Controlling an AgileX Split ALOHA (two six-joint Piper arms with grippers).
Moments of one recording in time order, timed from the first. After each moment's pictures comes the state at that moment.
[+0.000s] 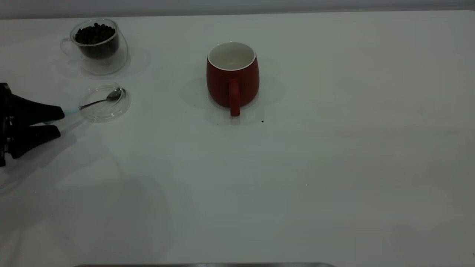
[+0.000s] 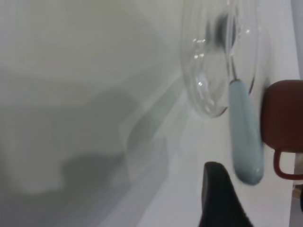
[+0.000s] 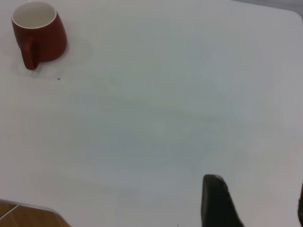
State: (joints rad) left arm 0.53 2.51 -0.83 -1.79 0.95 1.77; right arm -0.03 -0.02 -0.47 0.15 1.13 -0.20
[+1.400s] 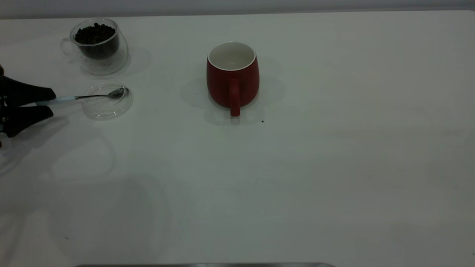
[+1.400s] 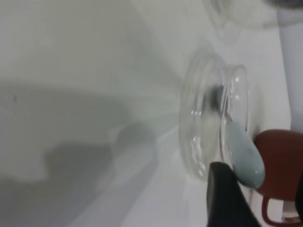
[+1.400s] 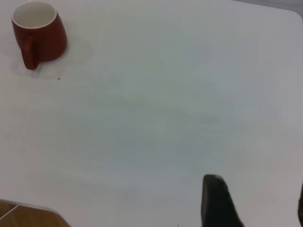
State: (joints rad) left arm 0.53 2.51 -0.96 -1.79 0.93 1.60; right arm -0.03 -0.02 -0.47 0.15 1.13 -0.20
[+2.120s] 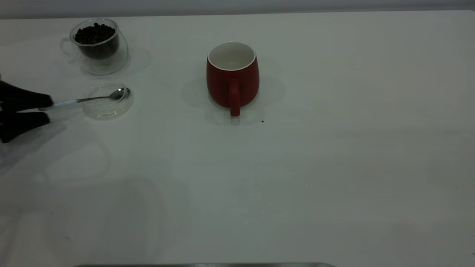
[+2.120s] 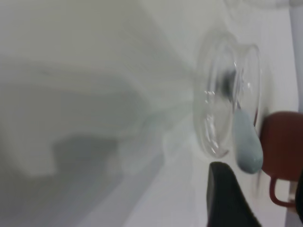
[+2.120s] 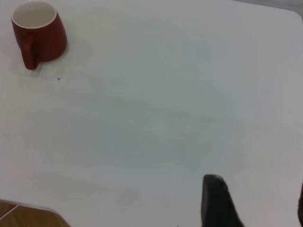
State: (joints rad) left arm 0.58 2.49 -0.97 -1.67 0.90 1.55; right arm -0.03 -0.02 -0.47 0.15 1.13 -0.20
